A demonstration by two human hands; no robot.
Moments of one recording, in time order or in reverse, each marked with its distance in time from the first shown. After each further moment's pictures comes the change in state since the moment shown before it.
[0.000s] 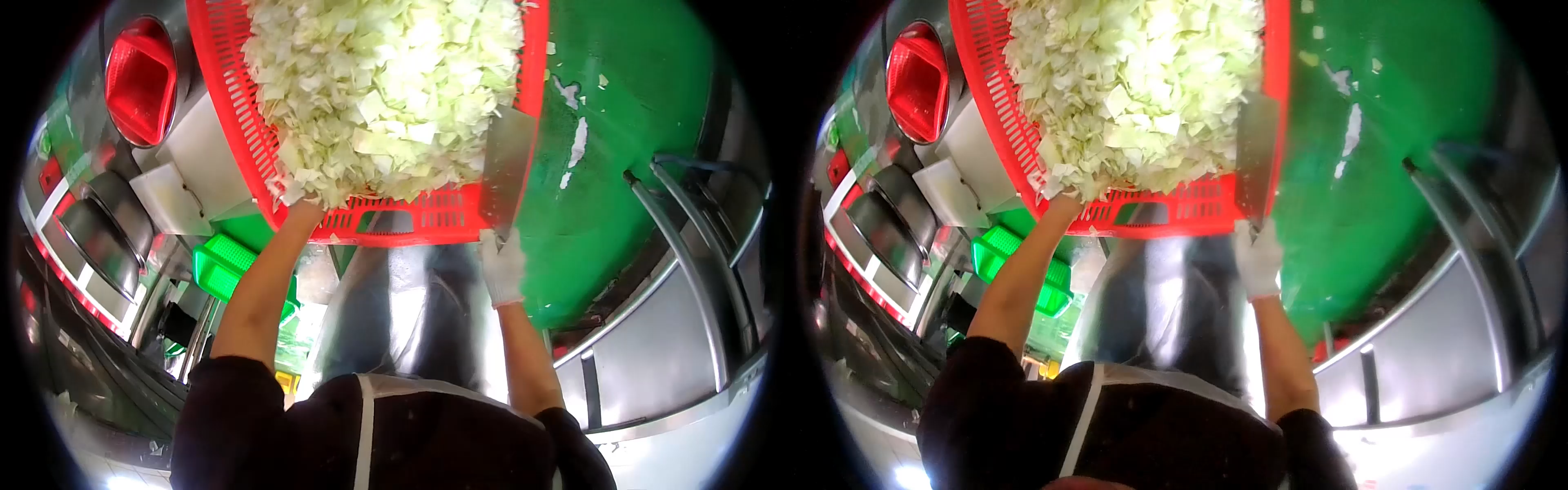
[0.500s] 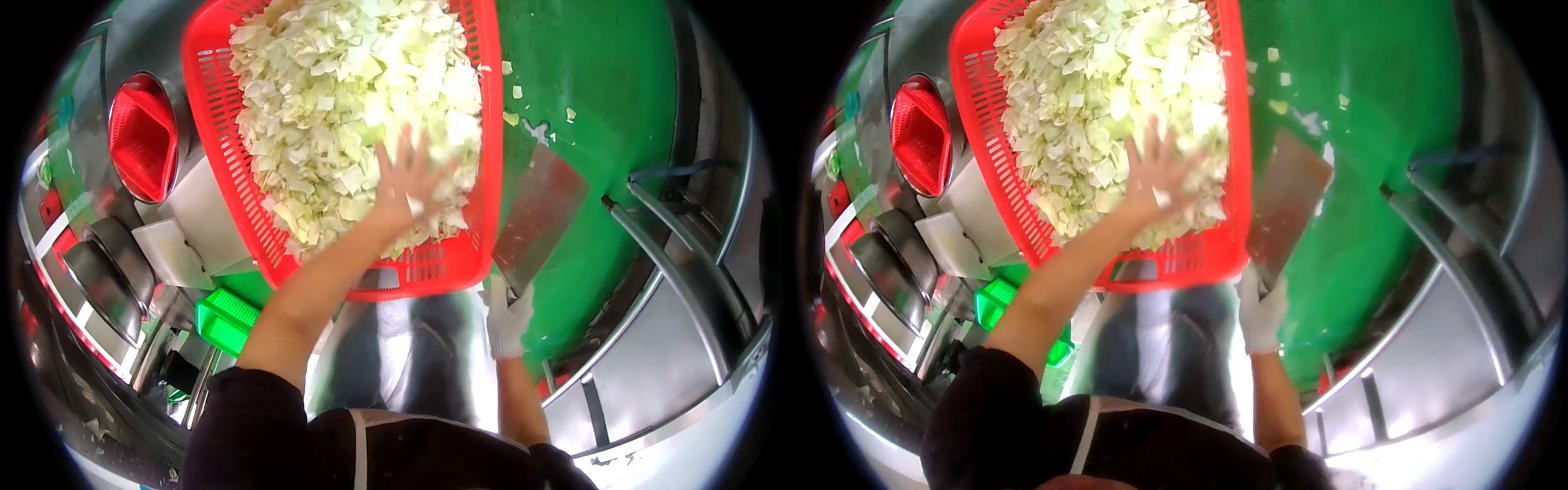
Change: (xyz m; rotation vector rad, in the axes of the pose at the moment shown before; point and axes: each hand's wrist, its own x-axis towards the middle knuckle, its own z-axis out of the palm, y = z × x) left_hand 0.134 0.231 -0.094 0.179 0.316 0.424; right_hand -0.009 -0.058 -0.049 0.541 0.119 -0.070
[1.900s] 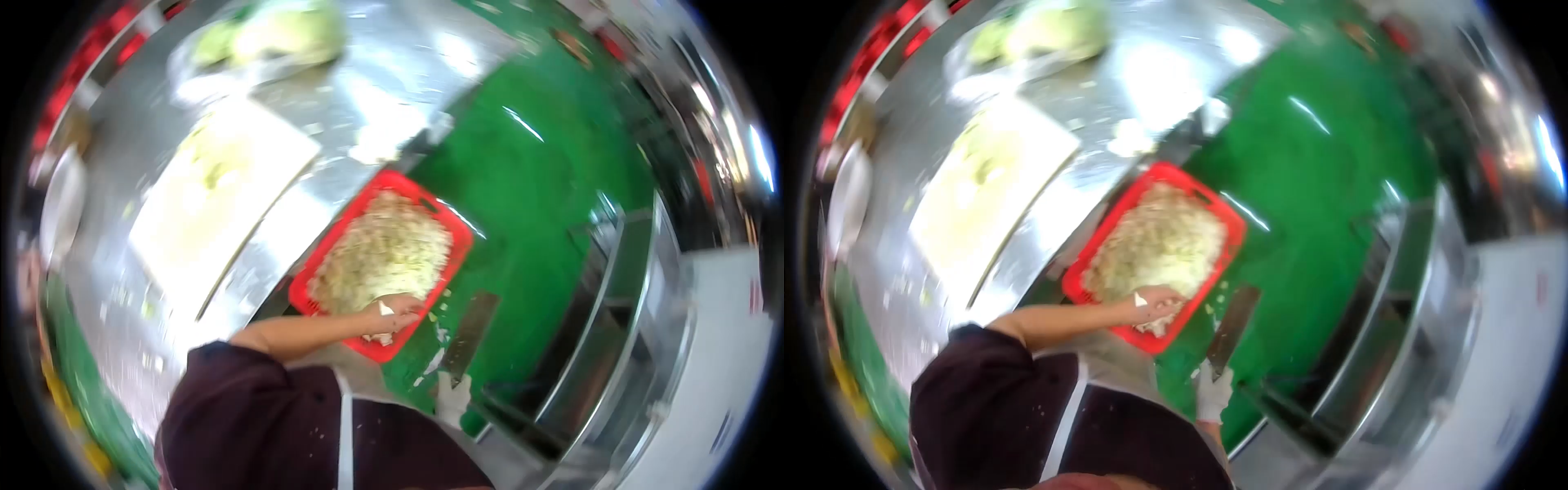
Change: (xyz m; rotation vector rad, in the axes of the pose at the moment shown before) left_hand -0.179 0.117 -0.364 -0.883 0.315 -0.136; right_hand -0.190 -0.232 -0.140 -0.505 -0.165 -0.428
